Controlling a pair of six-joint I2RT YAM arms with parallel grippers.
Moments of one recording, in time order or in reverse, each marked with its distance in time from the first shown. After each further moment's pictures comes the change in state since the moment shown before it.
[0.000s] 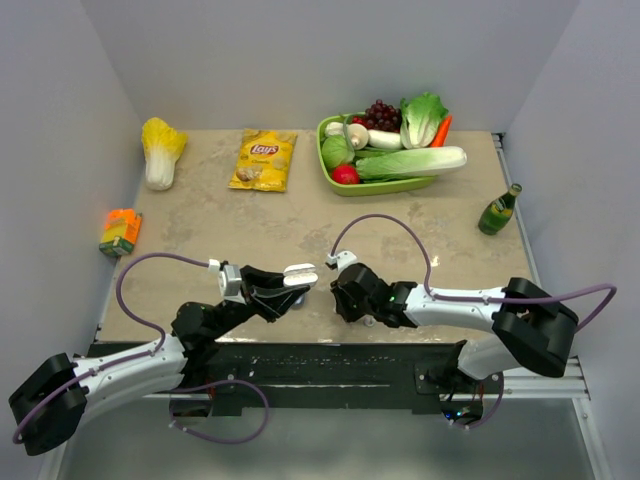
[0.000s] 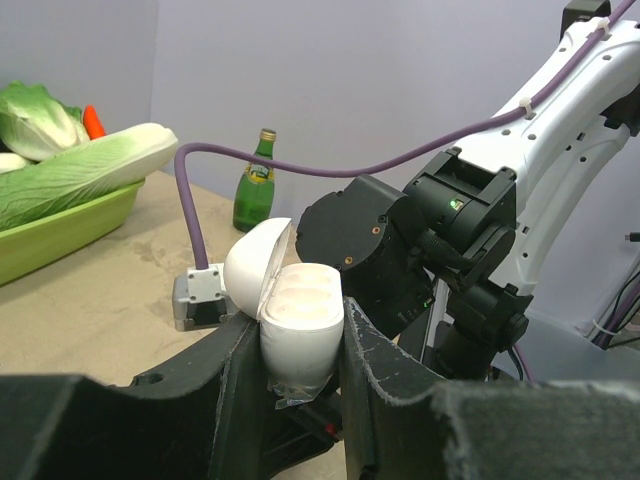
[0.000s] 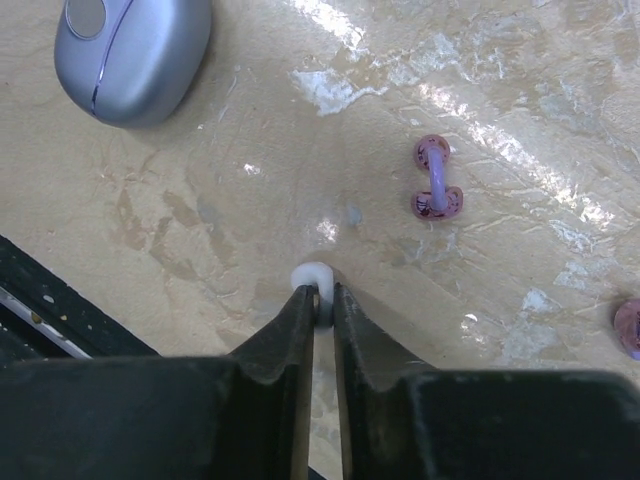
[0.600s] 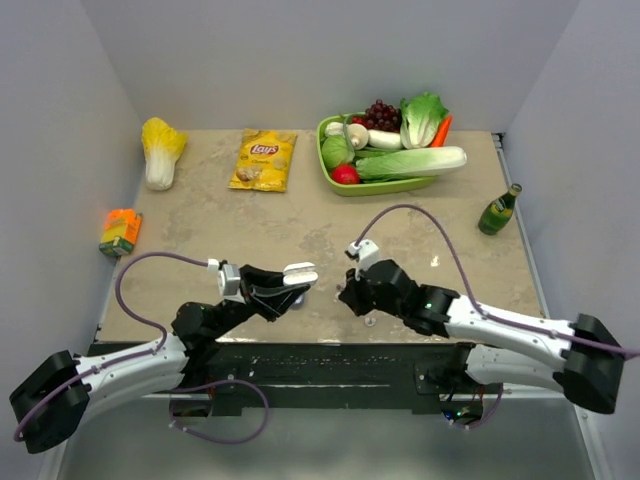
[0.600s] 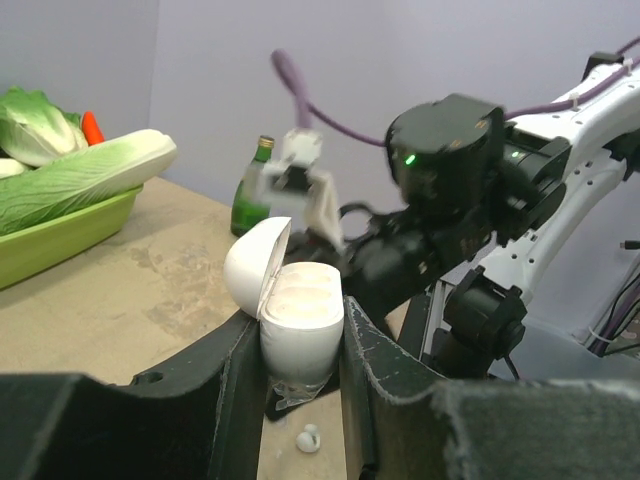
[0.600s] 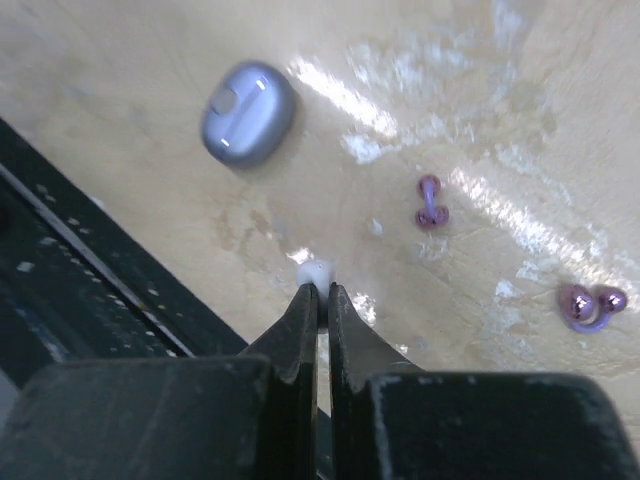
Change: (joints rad) left arm 0.000 0.022 0.000 0.034 -0.002 -0.010; right arm -0.001 -0.280 -0.027 -0.048 0.004 -0.001
